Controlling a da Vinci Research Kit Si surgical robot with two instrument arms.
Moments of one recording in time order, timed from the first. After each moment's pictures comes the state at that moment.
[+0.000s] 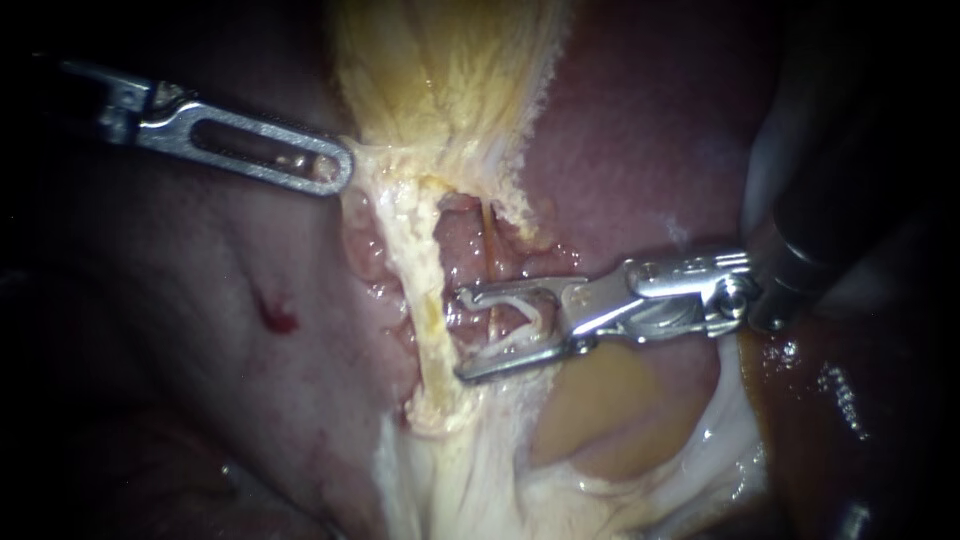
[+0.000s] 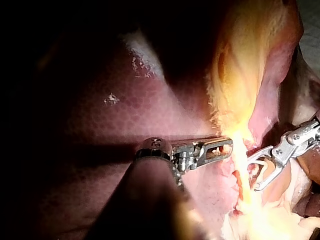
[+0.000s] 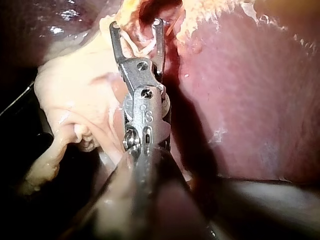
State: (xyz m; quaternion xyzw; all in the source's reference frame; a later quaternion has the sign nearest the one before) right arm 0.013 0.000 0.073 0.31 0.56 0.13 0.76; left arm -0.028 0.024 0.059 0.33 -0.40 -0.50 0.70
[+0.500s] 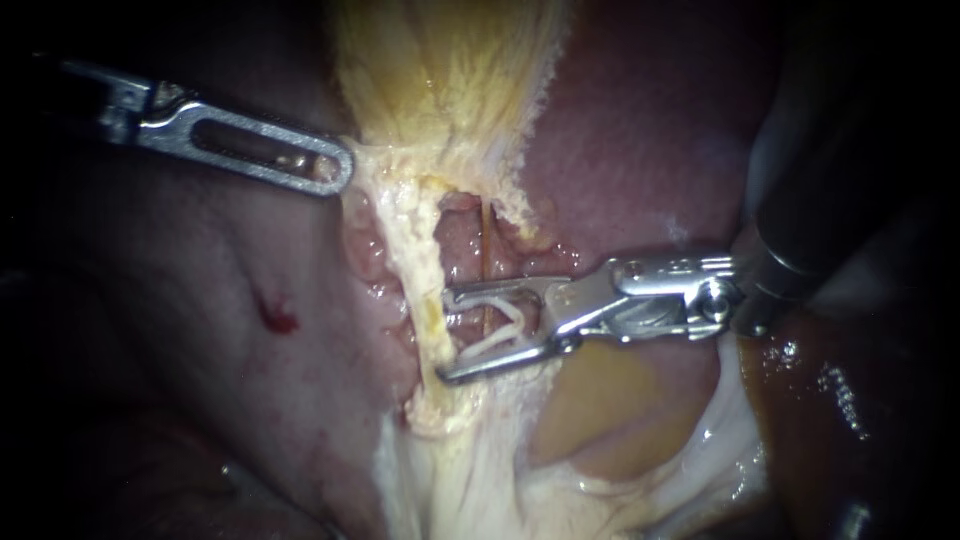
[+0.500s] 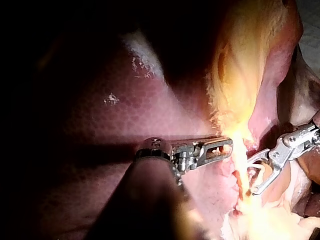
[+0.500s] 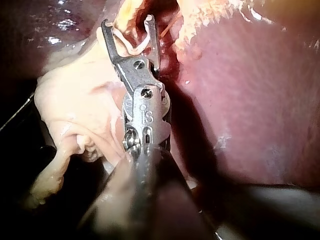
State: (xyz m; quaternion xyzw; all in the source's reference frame) right arm 0.015 0.000 0.073 0.33 0.58 0.13 0.73; left arm -0.028 0.024 0.059 0.33 -0.40 -0.50 0.70
